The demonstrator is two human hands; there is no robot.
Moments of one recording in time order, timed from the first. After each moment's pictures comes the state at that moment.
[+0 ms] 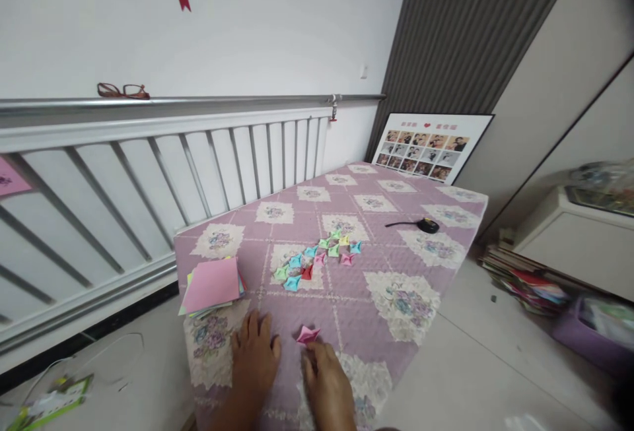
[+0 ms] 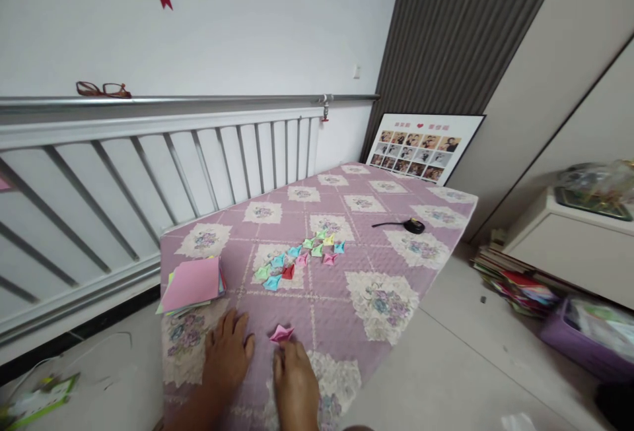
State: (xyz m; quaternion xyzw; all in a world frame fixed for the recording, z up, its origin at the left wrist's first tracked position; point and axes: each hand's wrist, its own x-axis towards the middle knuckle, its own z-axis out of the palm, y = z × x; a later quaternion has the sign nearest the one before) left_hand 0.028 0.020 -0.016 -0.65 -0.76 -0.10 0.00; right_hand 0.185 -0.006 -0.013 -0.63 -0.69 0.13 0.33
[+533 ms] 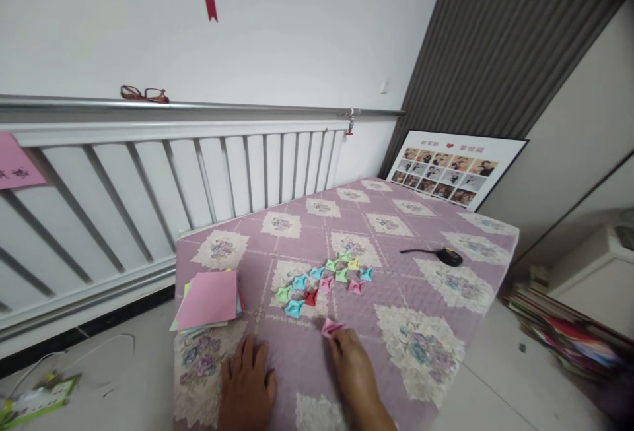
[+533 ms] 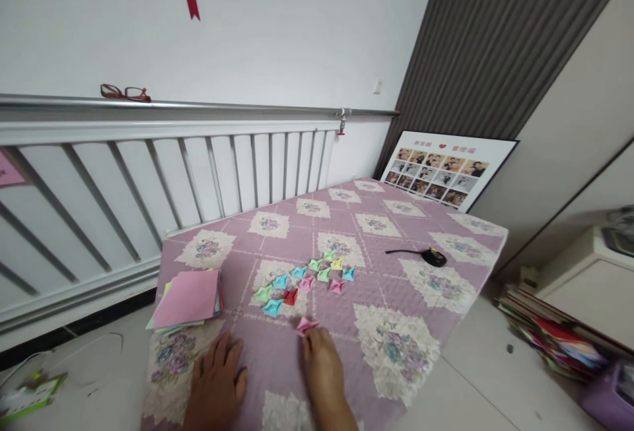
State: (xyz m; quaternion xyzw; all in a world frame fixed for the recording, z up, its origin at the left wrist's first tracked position) left_hand 0.034 0.026 -0.010 -0.63 -0.78 -0.06 -0.06; right_hand 0.248 0.096 0.002 -0.60 -0.74 0.10 0.29
